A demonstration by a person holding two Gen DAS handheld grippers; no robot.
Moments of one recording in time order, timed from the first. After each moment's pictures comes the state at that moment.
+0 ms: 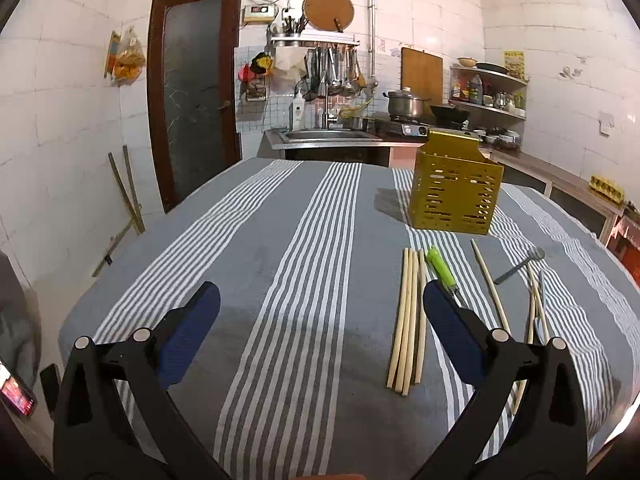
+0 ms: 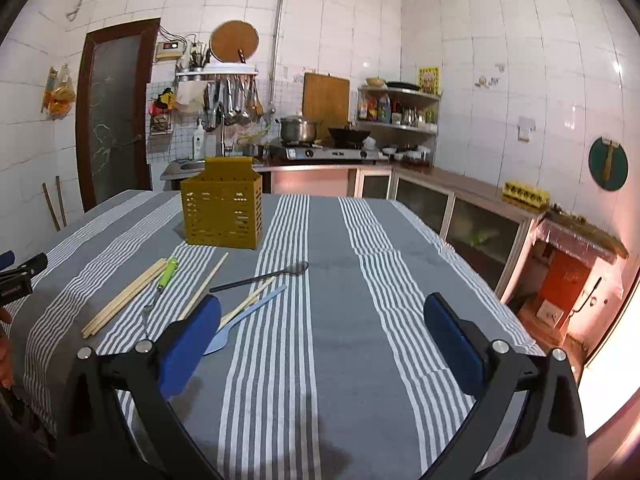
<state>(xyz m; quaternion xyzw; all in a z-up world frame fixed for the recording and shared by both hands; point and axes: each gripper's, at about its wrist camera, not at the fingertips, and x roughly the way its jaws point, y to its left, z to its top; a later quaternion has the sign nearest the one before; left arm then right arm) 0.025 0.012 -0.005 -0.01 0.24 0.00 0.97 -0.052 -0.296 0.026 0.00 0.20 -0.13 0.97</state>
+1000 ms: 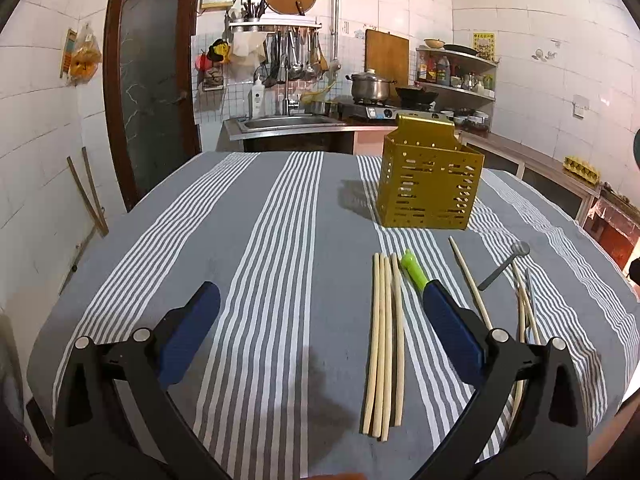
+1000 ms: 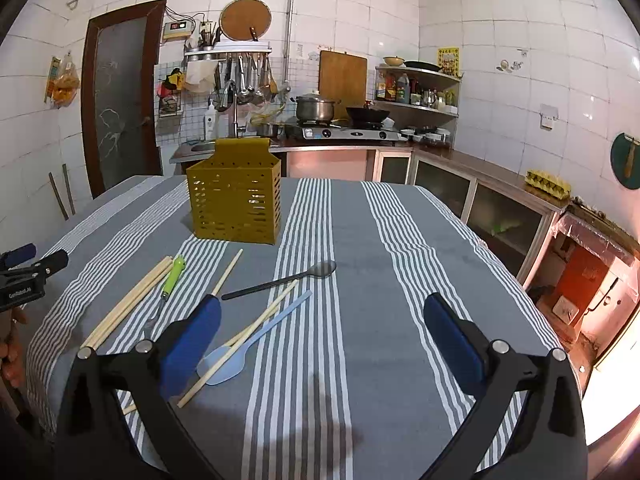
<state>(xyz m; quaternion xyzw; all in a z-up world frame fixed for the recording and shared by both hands) 0.079 -0.005 0.000 0.01 0.26 -0.07 0.96 0.002 -0.286 0.024 0.00 0.23 -0.10 0.97</state>
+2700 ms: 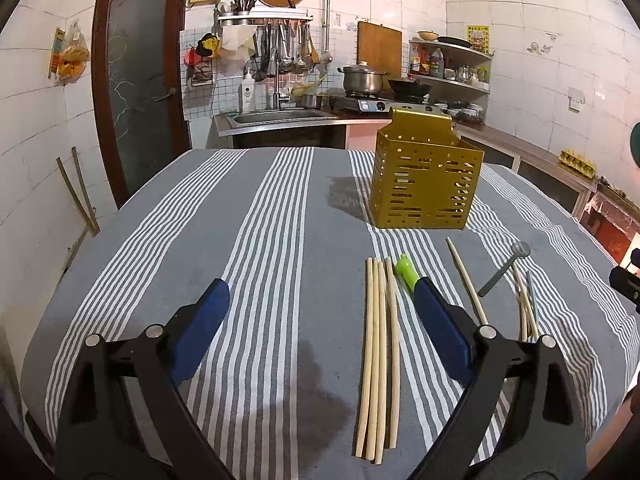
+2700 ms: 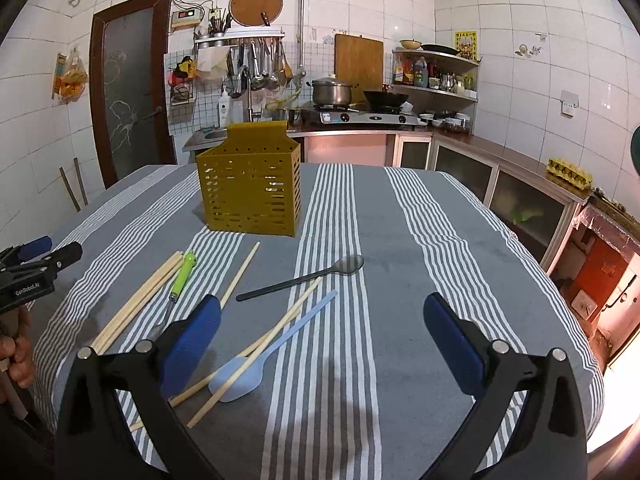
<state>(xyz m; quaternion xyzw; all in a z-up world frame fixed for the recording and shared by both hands) 0.099 -0.017 -0.005 0.01 0.27 -0.08 0.96 0.034 -0.284 0.014 0.01 0.26 -0.07 0.96</state>
